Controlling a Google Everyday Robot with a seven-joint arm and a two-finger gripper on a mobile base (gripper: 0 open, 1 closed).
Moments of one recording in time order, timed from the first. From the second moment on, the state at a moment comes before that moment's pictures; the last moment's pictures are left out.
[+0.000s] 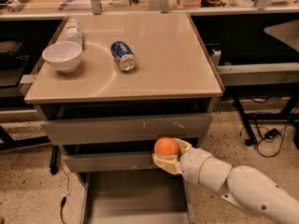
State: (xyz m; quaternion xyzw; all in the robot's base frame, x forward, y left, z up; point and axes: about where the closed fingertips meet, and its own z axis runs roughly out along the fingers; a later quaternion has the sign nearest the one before) arm 0.478 -0.059 0.666 -0.29 0.77 0.24 0.51
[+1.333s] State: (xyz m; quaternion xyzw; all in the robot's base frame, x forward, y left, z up) arm 0.483 -0.087 0.758 -0.32 0.75 0.15 0.56
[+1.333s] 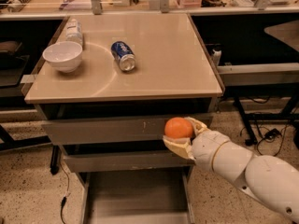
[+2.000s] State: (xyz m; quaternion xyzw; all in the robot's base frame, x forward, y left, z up) arm 0.503 -0.101 0.795 -0.31 0.74 0.12 0.58
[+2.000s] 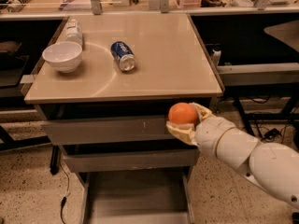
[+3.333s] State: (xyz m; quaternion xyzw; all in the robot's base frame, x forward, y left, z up) arm 0.604 -0.151 0.860 -0.26 0.74 0.09 0.61
